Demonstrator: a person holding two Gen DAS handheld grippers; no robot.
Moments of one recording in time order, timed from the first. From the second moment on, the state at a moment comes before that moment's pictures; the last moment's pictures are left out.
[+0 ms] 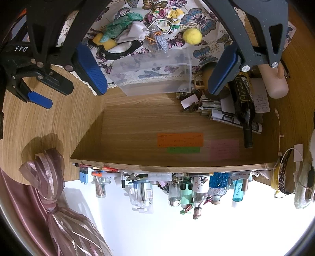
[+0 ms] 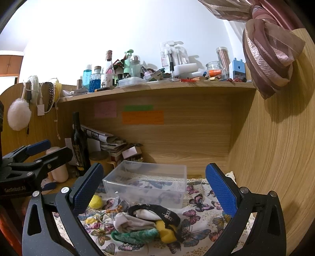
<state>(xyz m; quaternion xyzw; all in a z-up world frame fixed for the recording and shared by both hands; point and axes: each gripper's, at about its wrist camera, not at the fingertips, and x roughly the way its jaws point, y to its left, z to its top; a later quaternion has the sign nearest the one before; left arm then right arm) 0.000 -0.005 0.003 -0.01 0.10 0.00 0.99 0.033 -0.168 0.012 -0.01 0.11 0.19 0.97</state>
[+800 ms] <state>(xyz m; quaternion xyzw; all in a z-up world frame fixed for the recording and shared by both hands) 0.002 -0.007 0.005 -0.01 0.10 -0.01 1.00 0.028 -0.165 0.017 -0.01 0.10 0.19 0.98</state>
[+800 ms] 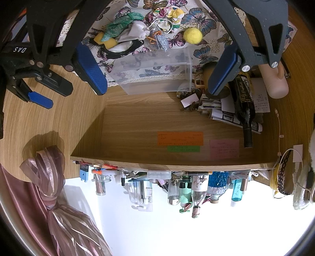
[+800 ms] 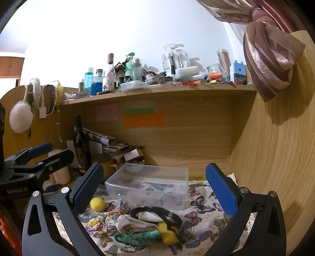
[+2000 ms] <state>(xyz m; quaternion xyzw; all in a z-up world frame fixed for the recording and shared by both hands) 0.038 0.038 -0.052 -0.04 0.22 0.04 0.97 0.061 -0.172 -0.025 -0.02 0.18 0.19 0.96</state>
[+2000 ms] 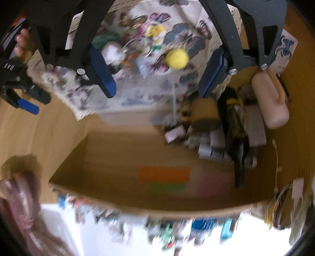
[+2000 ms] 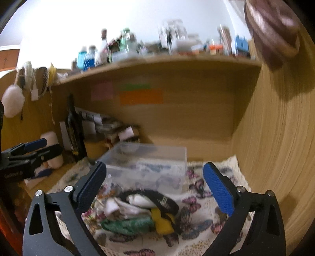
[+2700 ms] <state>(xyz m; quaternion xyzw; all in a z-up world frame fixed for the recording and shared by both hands) 0.136 0.092 -0.159 -0.07 0.42 0.03 0.90 0.151 -0.174 -0.110 0.00 0.37 0.22 0.90</state>
